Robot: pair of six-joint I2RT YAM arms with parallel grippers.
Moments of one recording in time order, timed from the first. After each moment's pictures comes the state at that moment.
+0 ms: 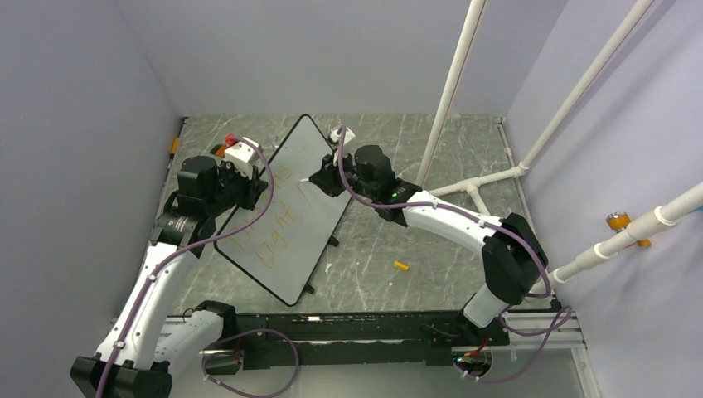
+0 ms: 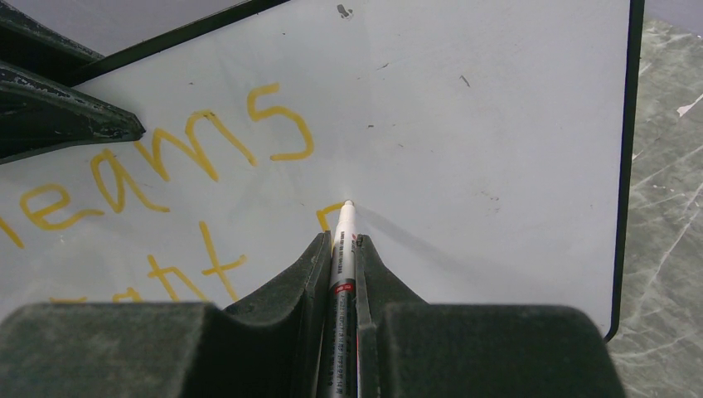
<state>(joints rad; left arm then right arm) -0.22 0.91 0.97 -0.47 0.27 0.14 0.80 1.61 1.17 0.23 -0.18 0.22</state>
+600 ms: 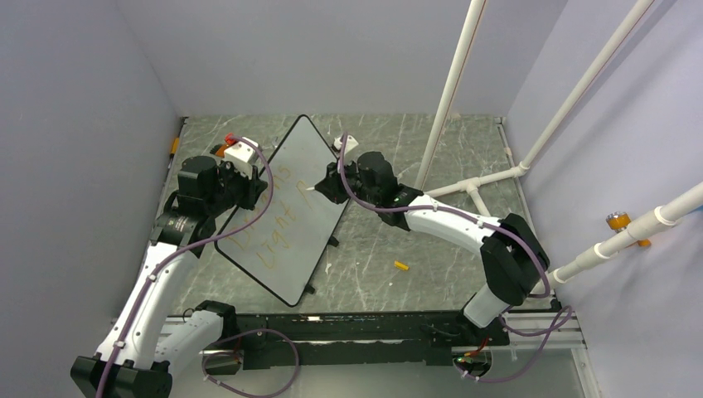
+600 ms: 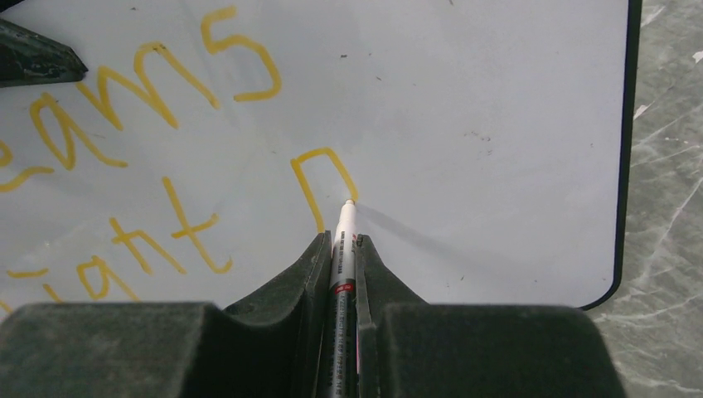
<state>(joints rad) -0.22 0.91 0.97 -0.48 0.26 0.13 0.79 1.60 1.10 0.23 -0.19 0.23</state>
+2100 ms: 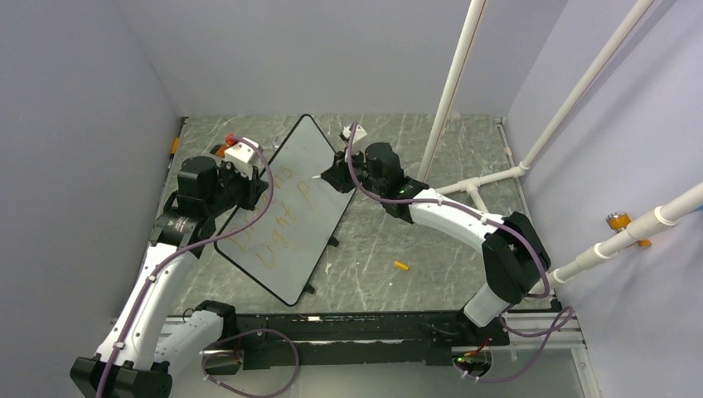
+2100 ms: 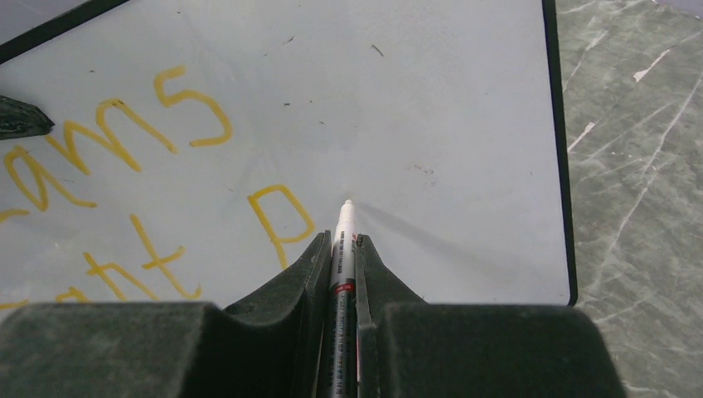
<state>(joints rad) -0.22 0.91 0.97 -0.47 0.27 0.14 0.72 1.60 1.12 0.23 -0.20 0.23</state>
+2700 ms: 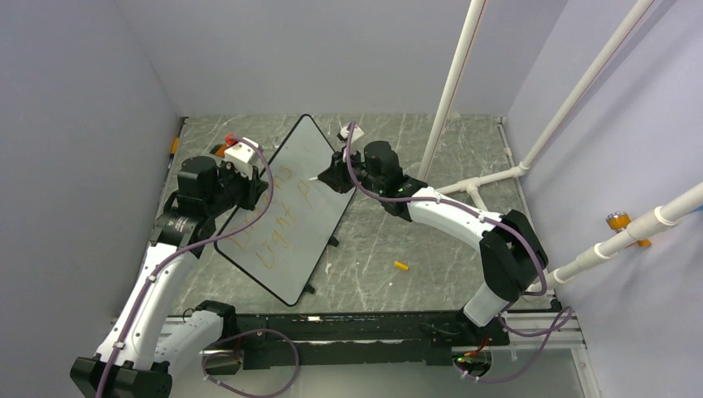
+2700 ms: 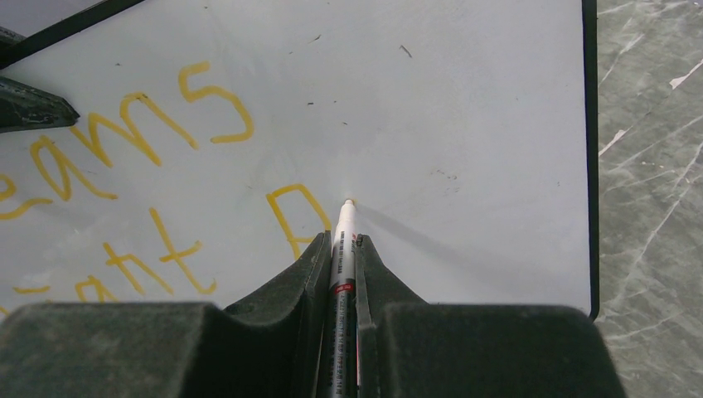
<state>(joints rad) -0.22 0.91 0.97 -0.48 0.27 0.14 0.72 1.62 1.14 0.23 -0.27 0.23</state>
